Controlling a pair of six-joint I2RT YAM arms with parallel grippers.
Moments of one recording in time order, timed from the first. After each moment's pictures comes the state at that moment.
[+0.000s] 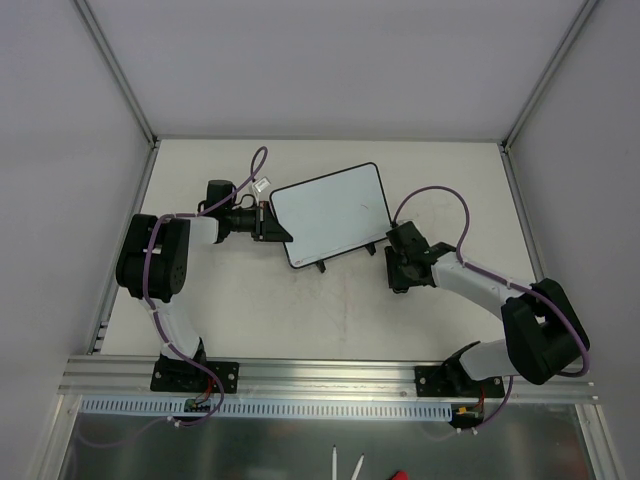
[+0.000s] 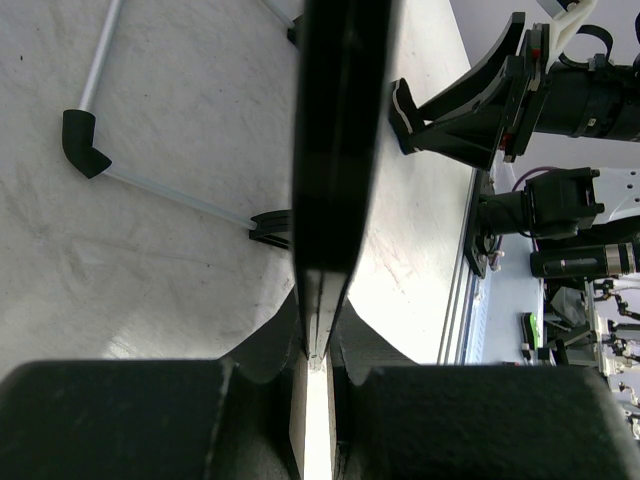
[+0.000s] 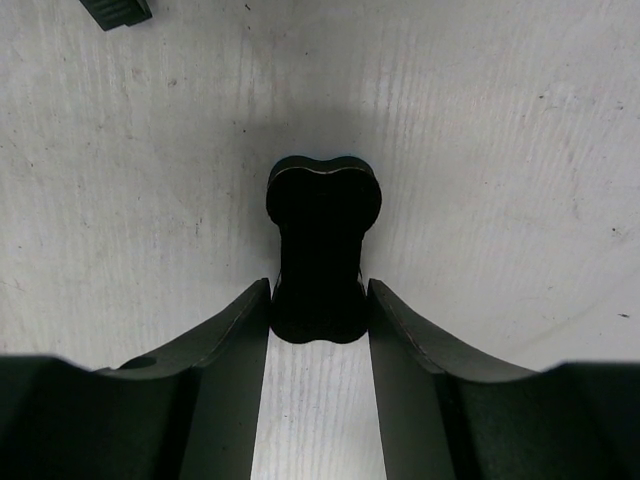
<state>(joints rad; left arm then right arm) -0.12 1.86 0.91 0.22 1.15 -0.30 0.56 1.39 0.73 -0.48 0.21 0.38</state>
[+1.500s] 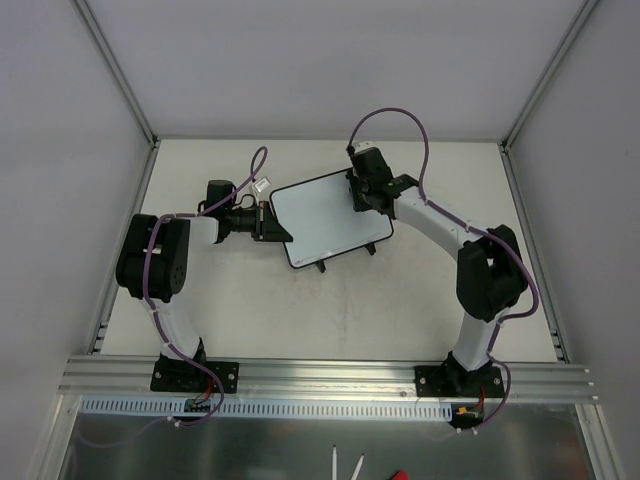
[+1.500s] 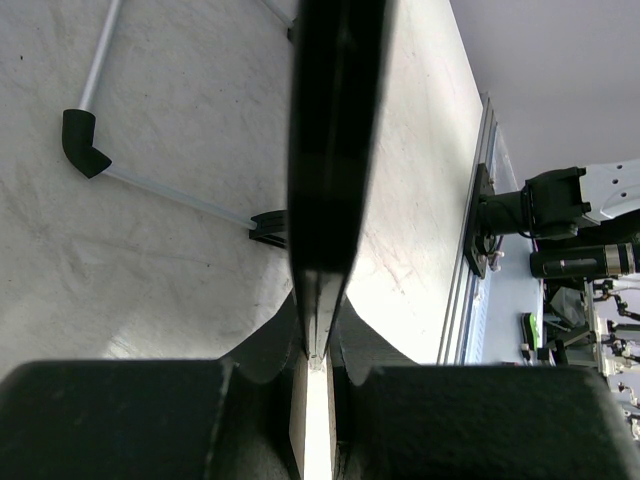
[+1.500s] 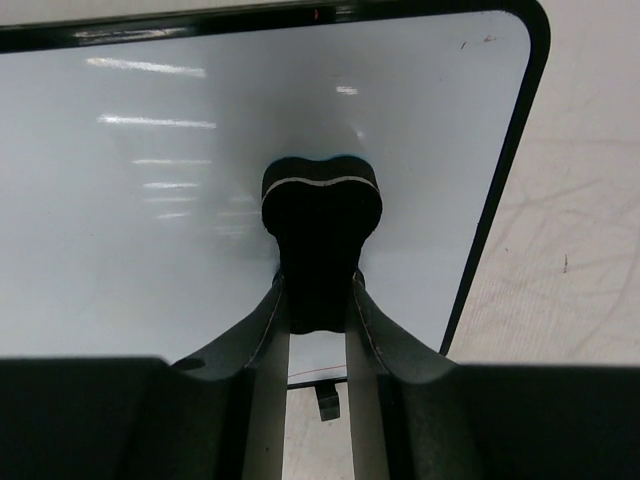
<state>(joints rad) -0.12 1.86 0.91 0.22 1.15 -0.31 0.58 1.83 1.47 -0.45 0.24 0.16</state>
